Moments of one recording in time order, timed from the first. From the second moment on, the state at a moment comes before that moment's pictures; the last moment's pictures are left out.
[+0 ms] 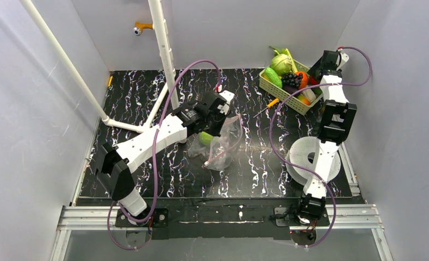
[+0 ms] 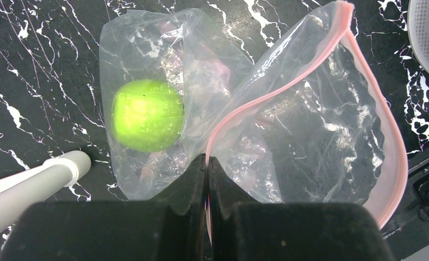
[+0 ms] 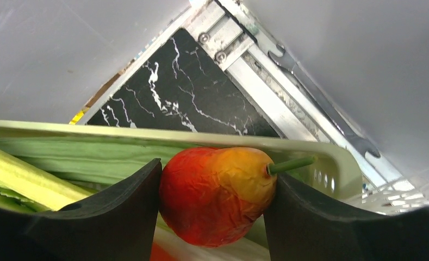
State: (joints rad) left arm -0.83 1.61 1.46 -0.73 -0.13 -0.22; right arm -0.20 2.45 2.19 -0.35 0.19 0.50
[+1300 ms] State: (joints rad) left arm -0.83 1.62 1.47 -0.75 -0.14 -0.22; right arm -0.18 1.52 1.01 0.18 -0.19 0.94
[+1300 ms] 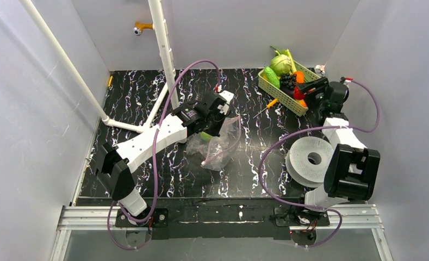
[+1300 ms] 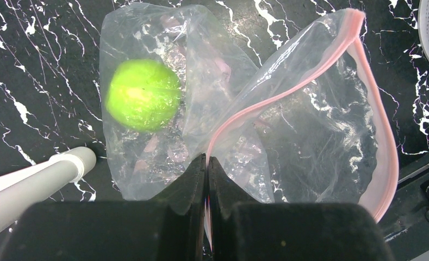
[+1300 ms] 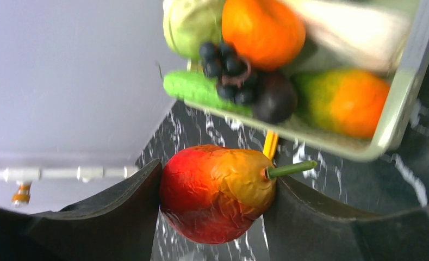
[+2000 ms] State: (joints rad) left arm -0.83 1.62 1.47 -0.75 -0.13 -0.22; right arm 0.34 0.80 0.62 -0.02 -0.36 0.86
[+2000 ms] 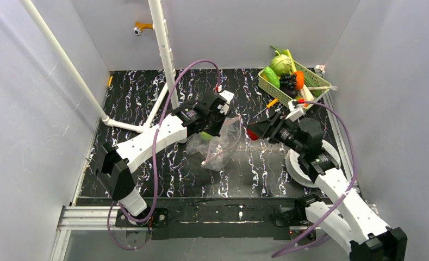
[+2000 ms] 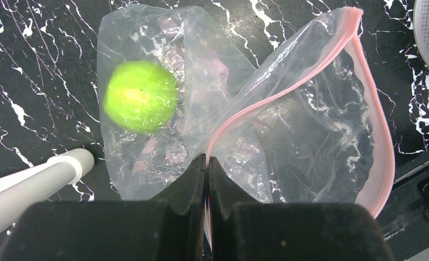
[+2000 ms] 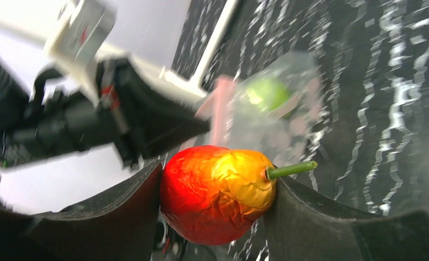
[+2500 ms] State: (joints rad) left arm -0.86 1.57 1.42 -0.67 -0.14 -0.20; right arm 0.72 1.00 0.81 -0.13 -0.18 0.73
